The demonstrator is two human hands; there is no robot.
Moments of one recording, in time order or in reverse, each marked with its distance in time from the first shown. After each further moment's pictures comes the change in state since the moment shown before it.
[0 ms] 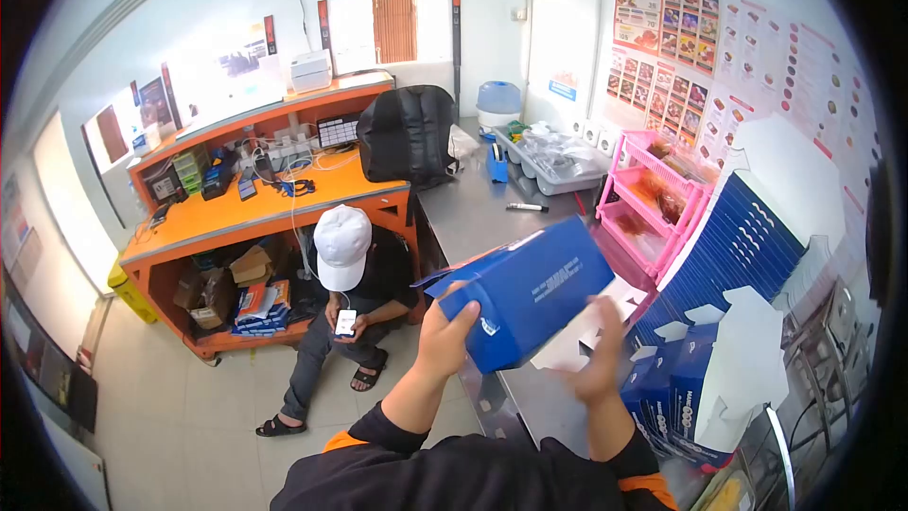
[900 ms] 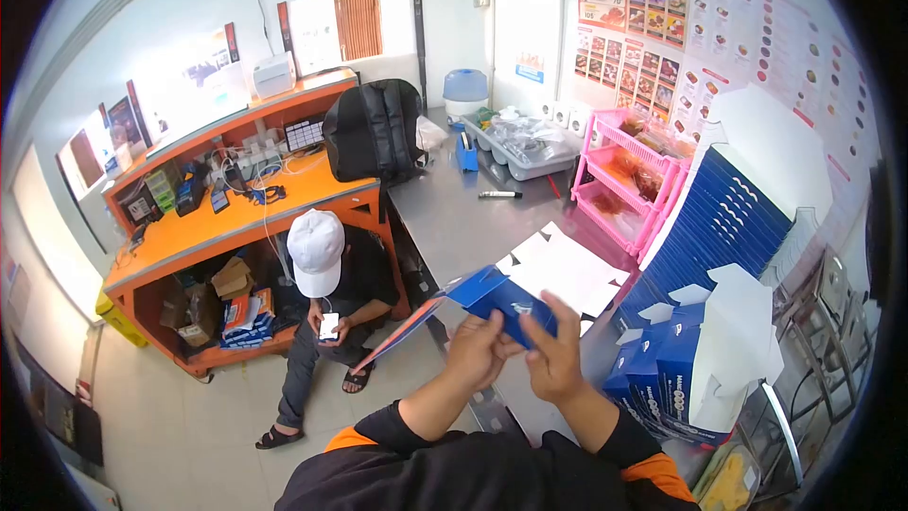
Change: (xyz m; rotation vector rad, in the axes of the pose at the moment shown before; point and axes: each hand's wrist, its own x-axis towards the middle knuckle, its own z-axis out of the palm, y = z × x) left_hand -0.008 -0.051 0.032 -0.465 -0.151 -0.322; right_hand -0.003 -0.002 0.006 -0.227 -0.240 -0.081
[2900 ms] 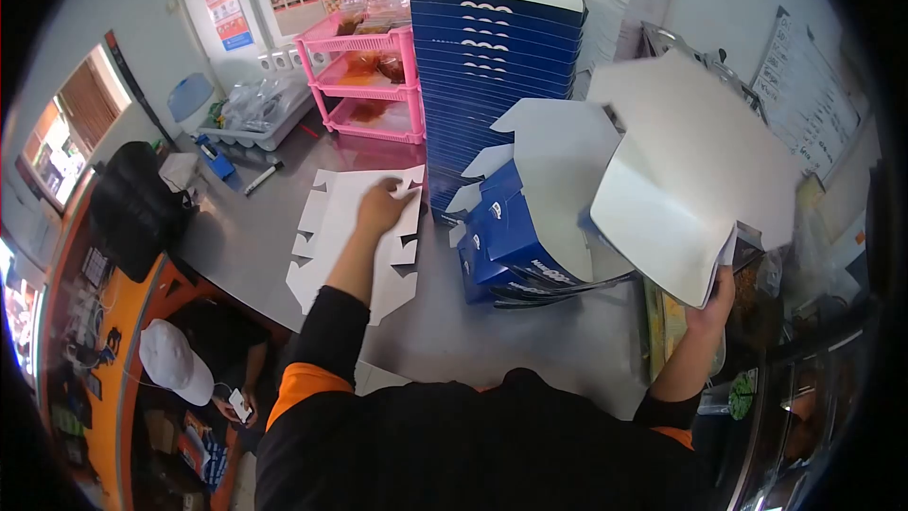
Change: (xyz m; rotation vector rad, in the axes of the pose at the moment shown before) left_hand 0.222 -0.193 -0.052 1.702 -0.418 -0.036; right_hand -0.223 -0.065 -0.286 0.184 1.286 0.815
